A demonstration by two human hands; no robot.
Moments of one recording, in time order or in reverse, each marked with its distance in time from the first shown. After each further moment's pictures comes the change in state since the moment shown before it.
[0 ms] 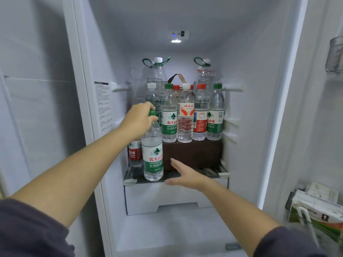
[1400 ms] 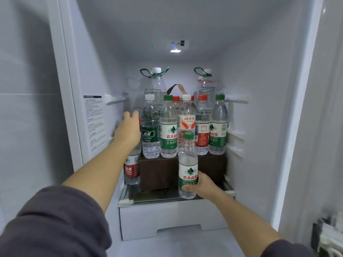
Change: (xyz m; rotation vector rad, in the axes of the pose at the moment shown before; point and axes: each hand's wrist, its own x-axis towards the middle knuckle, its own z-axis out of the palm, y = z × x) left_hand 0.058 -0.061 0.047 0.262 0.060 -0.187; right_hand 0.033 0.044 -0.040 0.223 0.331 0.074
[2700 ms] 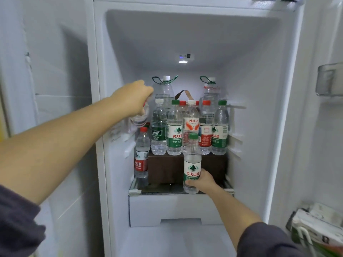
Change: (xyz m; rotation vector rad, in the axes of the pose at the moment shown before) left_hand -0.034 0.038 -0.167 0.289 -0.001 0.403; right_hand -0.015 -0.012 0.004 -0.132 0.119 0.042
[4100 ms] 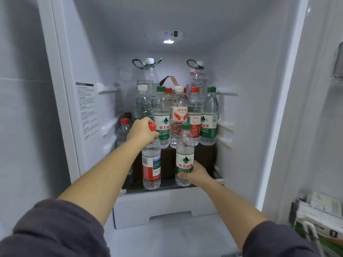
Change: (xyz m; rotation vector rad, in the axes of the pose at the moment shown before) left_hand 0.014 0.055 0.171 -0.747 -0.133 -0.452; right_hand 0.013 0.012 -0.001 0.014 0.047 0.059
